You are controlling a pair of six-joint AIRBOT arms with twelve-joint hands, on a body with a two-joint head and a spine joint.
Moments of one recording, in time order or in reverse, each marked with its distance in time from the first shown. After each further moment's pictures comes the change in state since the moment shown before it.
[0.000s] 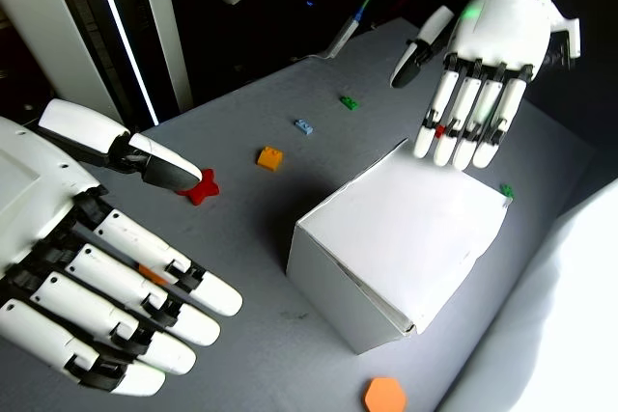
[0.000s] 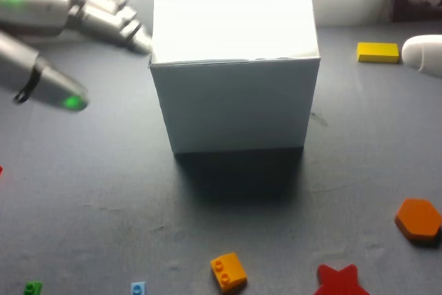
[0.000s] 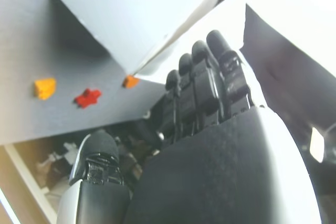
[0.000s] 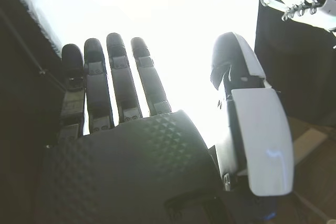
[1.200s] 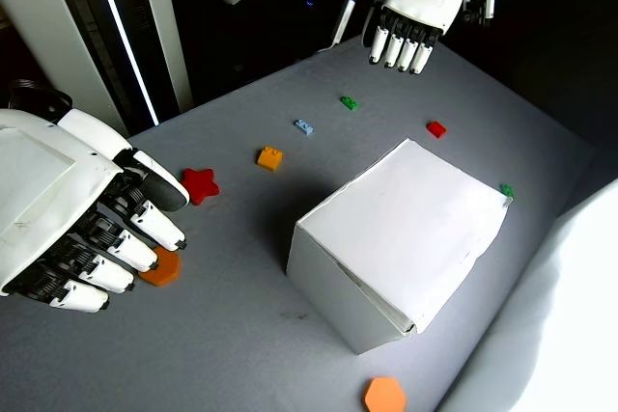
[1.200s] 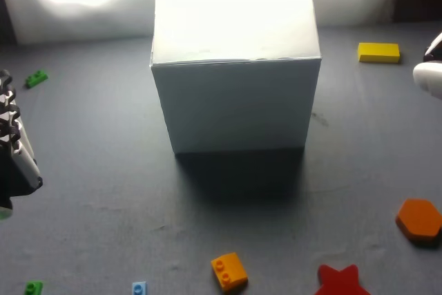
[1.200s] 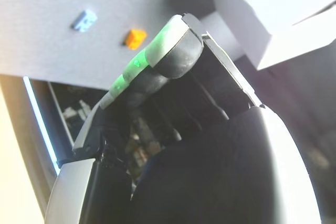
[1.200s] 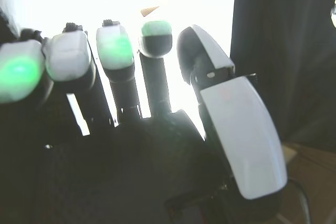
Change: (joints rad) left arm 0.180 0.363 -0.395 -0.096 -0.051 -0.063; right arm -0.010 0.000 -0.001 -0.092 -0.065 -0.023
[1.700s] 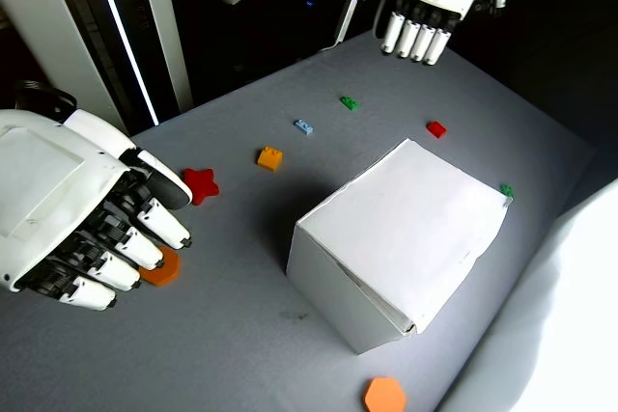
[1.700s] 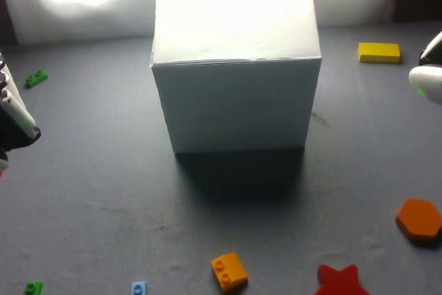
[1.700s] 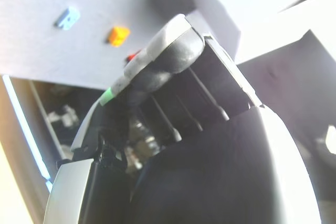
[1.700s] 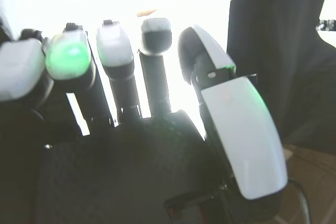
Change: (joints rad) left arm -0.116 -0.028 0.096 0.026 -0.025 -0.034; right arm -0.015 -0.010 0.000 -0.012 0.012 0.000
